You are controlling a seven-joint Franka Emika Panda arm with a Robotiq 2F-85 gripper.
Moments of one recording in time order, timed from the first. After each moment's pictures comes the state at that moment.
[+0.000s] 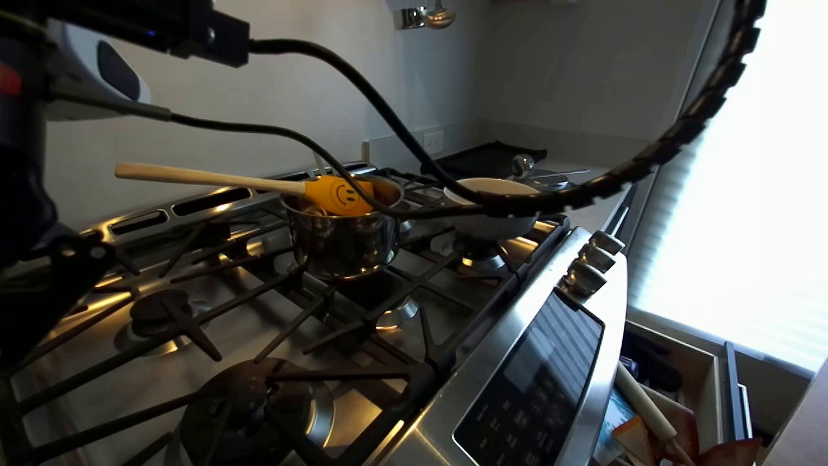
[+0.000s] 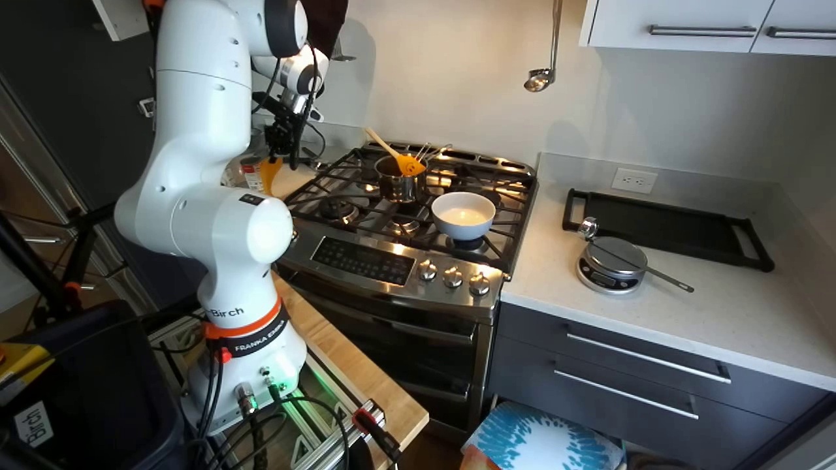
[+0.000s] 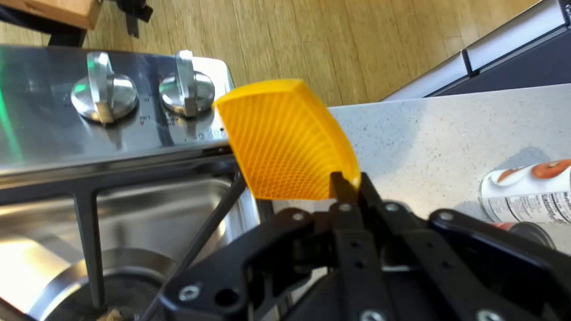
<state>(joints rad) 0.52 0.46 0.35 -1.74 0.42 1.90 0.39</state>
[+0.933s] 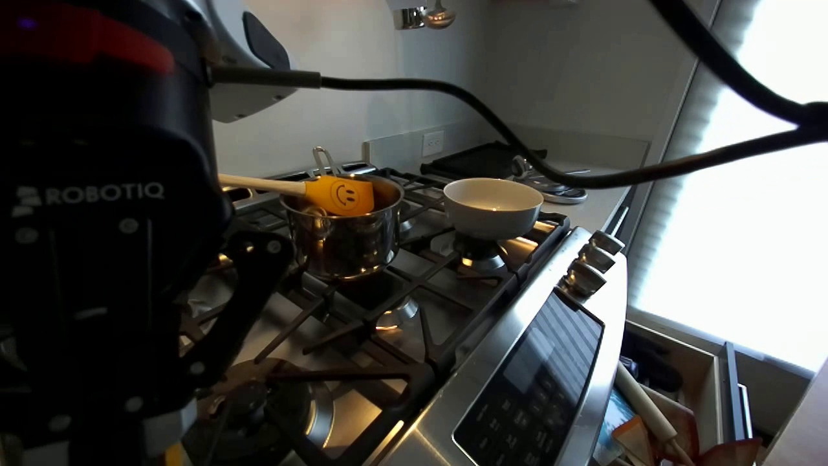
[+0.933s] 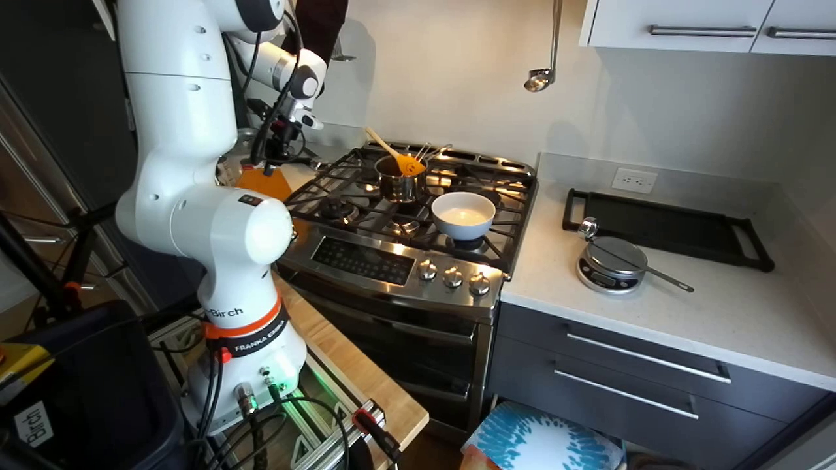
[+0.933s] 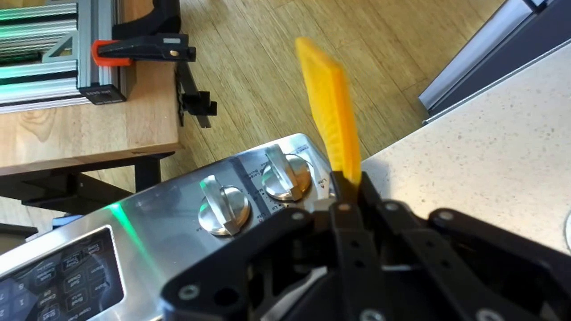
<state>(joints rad) 0.50 0.26 0.33 -2.01 0.44 1.89 0.73</state>
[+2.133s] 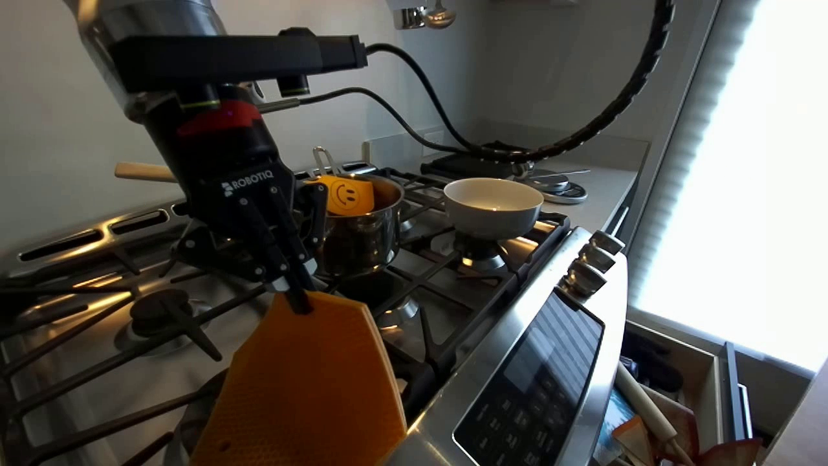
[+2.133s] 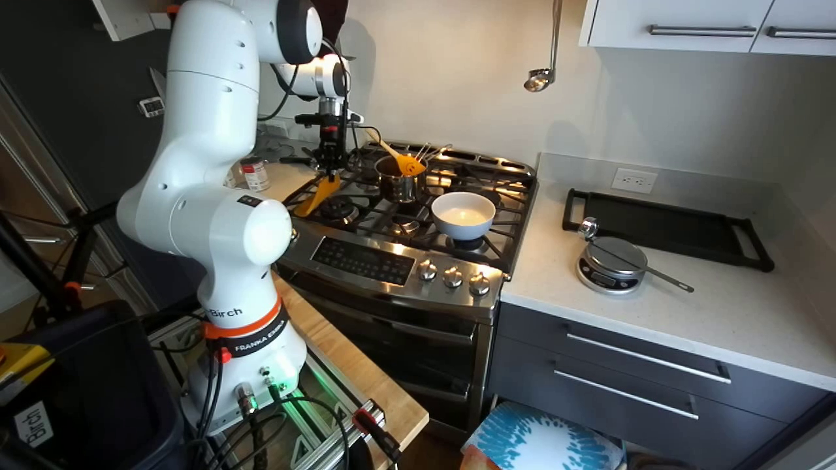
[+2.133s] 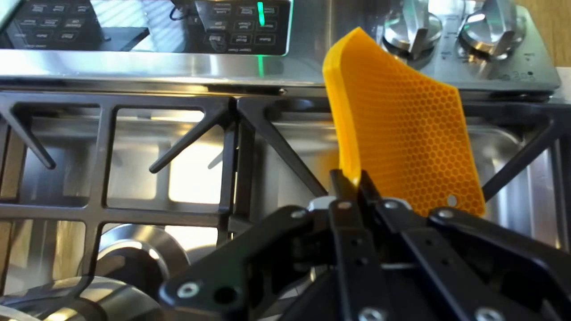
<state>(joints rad) 0.48 0.53 0.24 -1.66 -0.06 1.70 0.33</state>
